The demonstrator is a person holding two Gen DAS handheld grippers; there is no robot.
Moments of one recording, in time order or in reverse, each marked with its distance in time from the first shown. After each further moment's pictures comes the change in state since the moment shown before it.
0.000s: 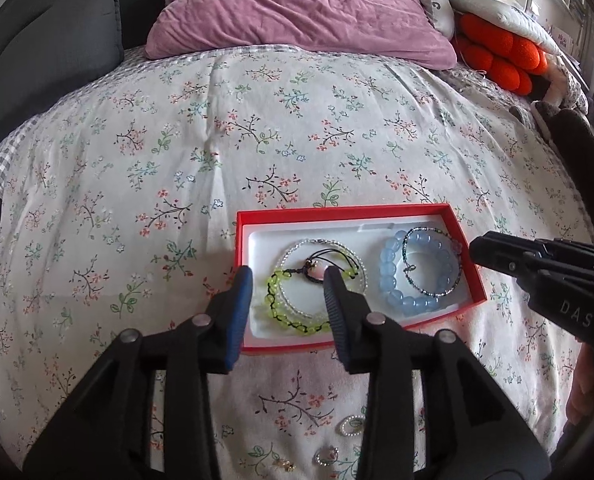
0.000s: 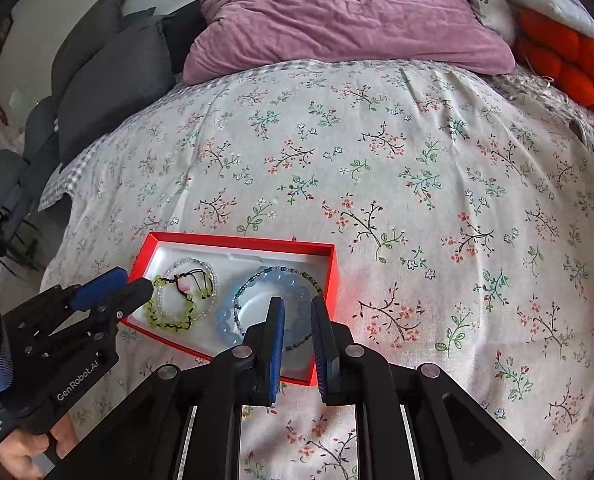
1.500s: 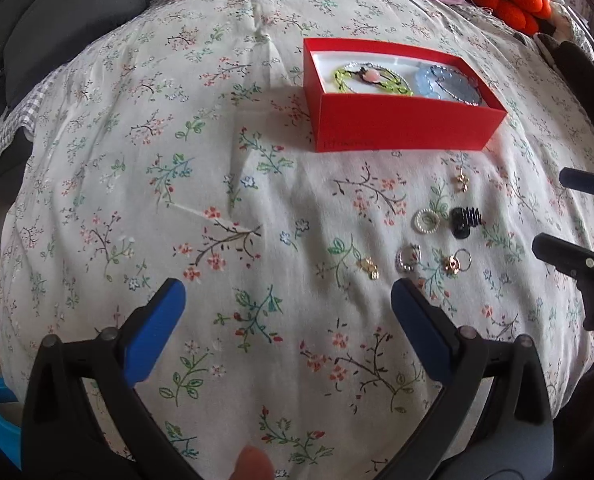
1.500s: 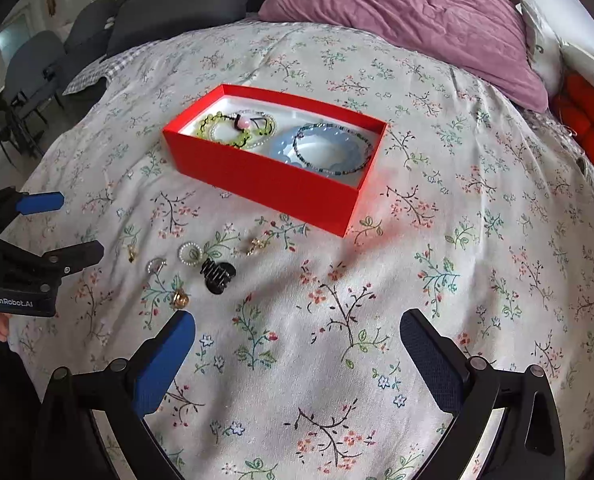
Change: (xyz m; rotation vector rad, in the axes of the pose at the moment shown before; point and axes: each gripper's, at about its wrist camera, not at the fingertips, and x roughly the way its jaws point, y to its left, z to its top) left arm -0.033 0.040 -0.120 0.044 0.180 0.061; right arm -0.024 0.033 -0.114 -0.328 0.086 -0.071
